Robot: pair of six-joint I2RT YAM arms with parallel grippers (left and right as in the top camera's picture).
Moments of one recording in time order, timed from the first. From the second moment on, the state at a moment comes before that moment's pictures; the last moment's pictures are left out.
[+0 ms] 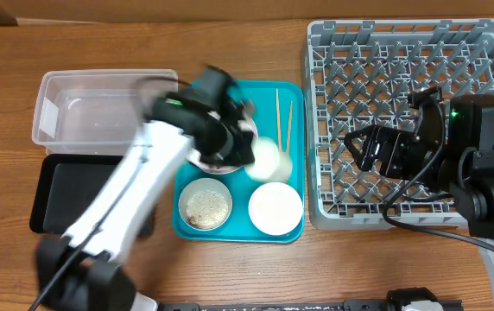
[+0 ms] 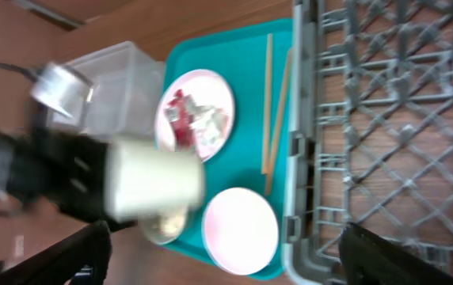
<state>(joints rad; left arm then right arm) -0.34 1.64 1.49 -1.10 0.60 -0.24 0.09 1.11 1.36 -1.12 -0.46 0.33</state>
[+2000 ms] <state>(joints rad) -0.22 1.61 1.52 -1.30 0.58 -0.16 0.29 1.37 1.20 -1.33 -0.11 0.72</state>
